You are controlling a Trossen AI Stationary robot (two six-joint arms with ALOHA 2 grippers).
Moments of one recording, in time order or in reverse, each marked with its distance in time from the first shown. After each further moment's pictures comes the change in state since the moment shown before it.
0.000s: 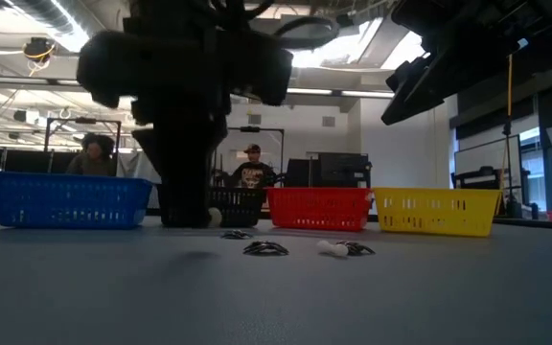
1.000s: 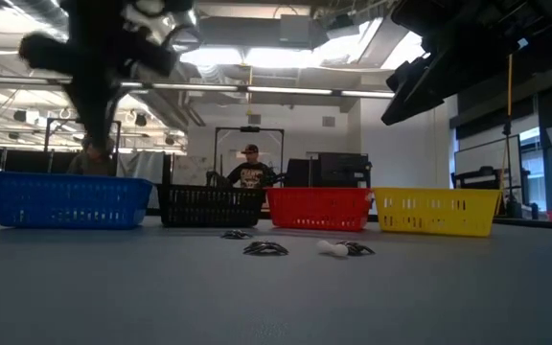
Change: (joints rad) left arm 0.131 -0.460 -0.320 -0.432 -0.125 -0.031; right arm 0.000 0.000 -0.001 0.001 0.000 0.000
